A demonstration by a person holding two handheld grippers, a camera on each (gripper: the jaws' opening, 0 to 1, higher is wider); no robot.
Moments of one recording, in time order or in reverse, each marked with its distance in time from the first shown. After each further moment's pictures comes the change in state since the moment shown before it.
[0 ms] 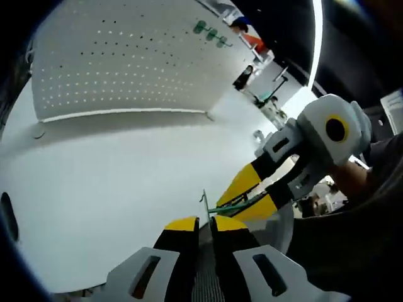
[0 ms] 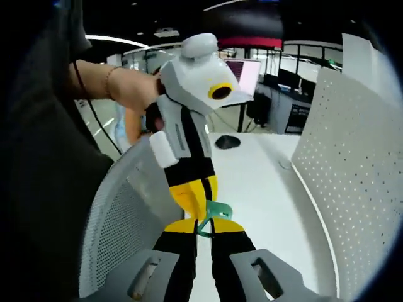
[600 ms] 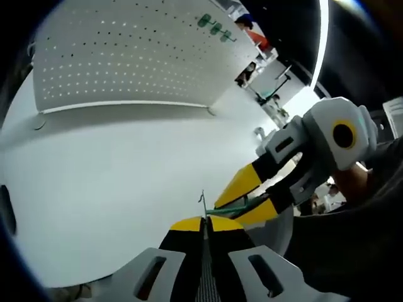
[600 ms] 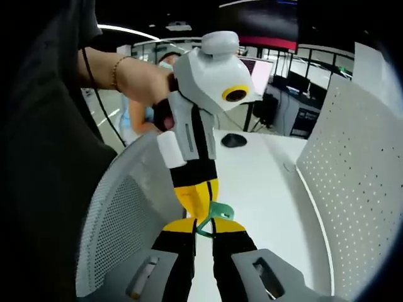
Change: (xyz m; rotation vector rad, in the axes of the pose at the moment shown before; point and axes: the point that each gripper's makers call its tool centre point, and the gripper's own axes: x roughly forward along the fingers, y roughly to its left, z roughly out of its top) left arm -0.002 0.010 0.002 -0.001 -0.010 0.042; right arm 0.002 0.000 0.000 0.036 0.004 -0.006
